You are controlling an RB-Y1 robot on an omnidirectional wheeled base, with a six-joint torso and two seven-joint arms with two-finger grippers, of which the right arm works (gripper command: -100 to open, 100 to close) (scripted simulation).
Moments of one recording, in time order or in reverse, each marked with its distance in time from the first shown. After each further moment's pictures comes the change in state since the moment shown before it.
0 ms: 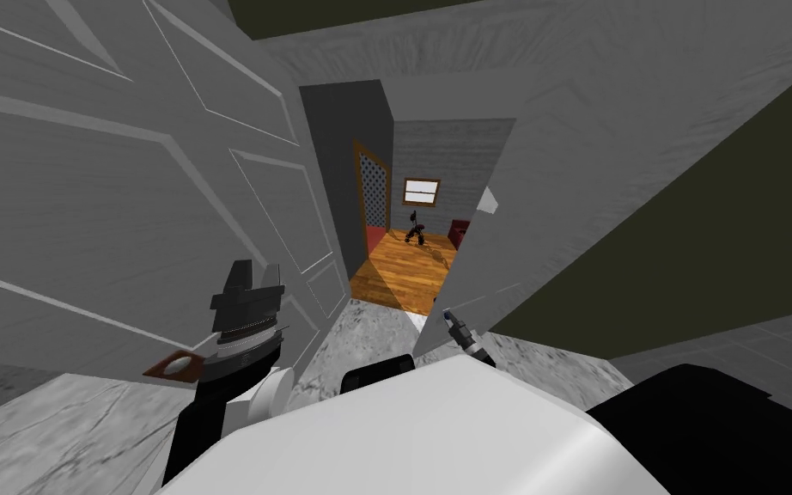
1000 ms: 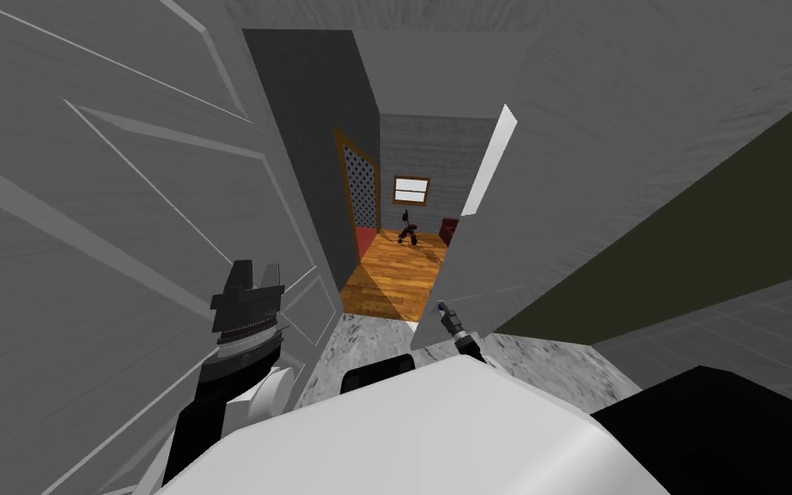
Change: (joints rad) arm -0.070 0.064 -0.044 -0.055 -0.019 0.158 0.056
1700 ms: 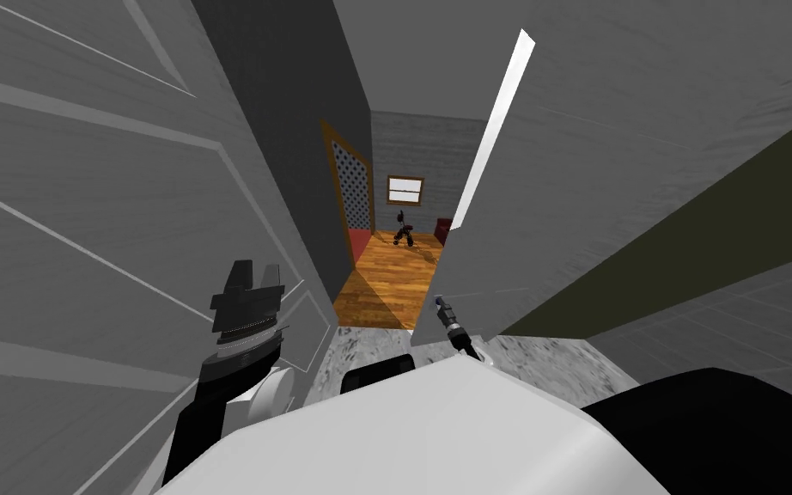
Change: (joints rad) arm -0.077 0.061 -0.055 0.021 -0.029 0.090 0.066
